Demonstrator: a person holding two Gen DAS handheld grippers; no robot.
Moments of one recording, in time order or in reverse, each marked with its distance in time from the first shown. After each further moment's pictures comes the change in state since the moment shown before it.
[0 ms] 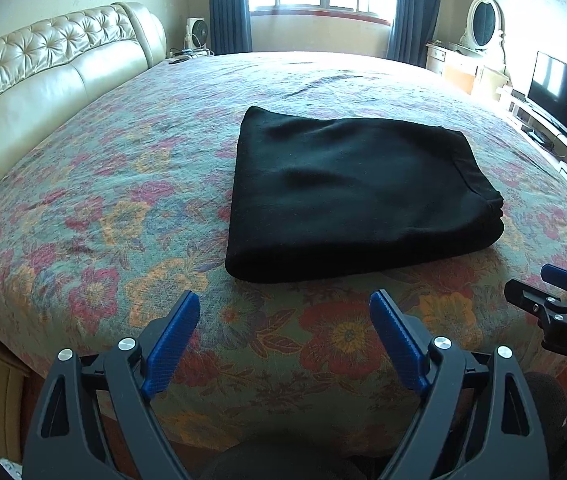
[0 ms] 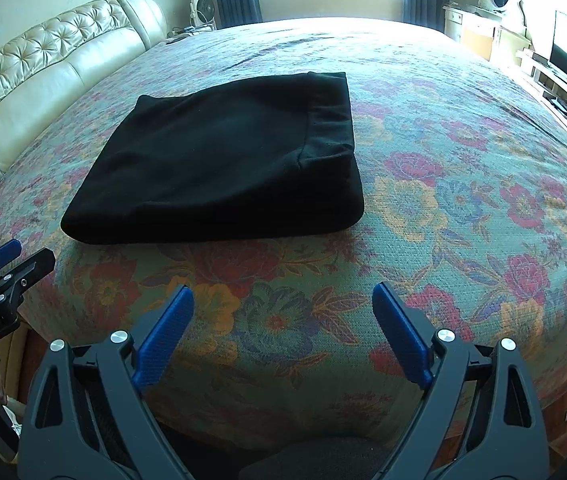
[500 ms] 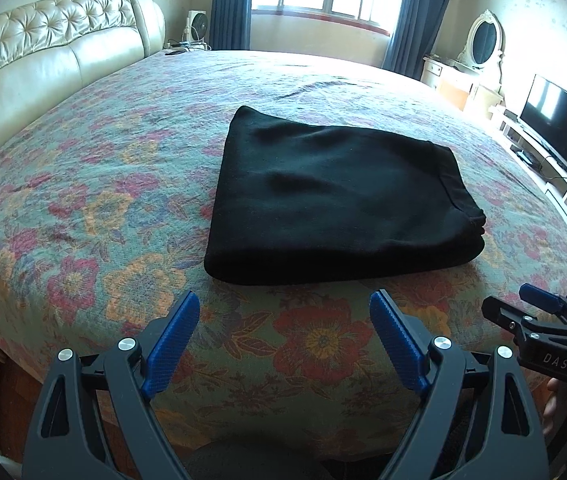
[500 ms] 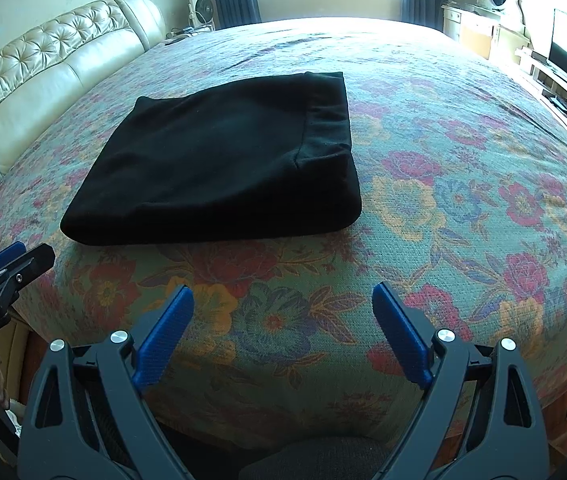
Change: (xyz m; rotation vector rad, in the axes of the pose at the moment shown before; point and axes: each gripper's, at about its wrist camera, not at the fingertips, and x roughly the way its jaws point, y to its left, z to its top) left arm -0.002 0.000 0.003 -0.080 -0.012 -0.082; right arm 0.000 -0.003 0.000 0.007 -0.001 0.001
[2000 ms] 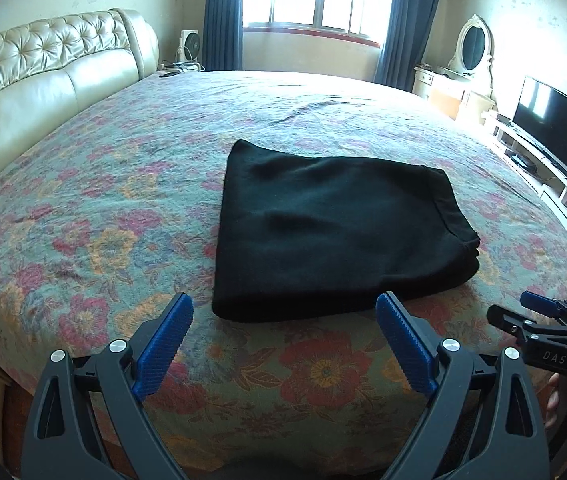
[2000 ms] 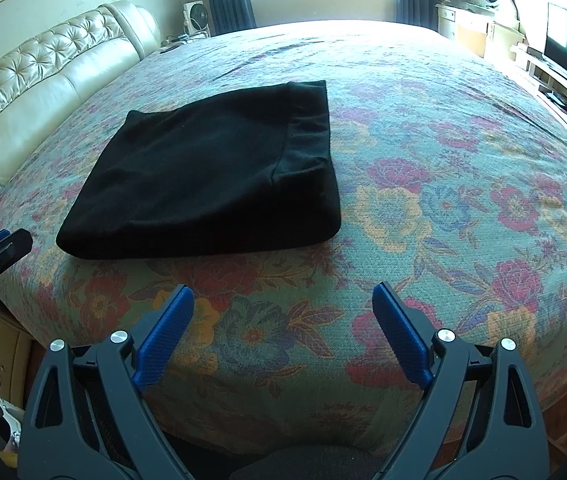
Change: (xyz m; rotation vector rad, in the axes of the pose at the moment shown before) left arm -0.008 0.004 0.026 0.042 -0.062 0.014; right arm -0.002 -0.025 0.013 0.034 -0.019 0.004
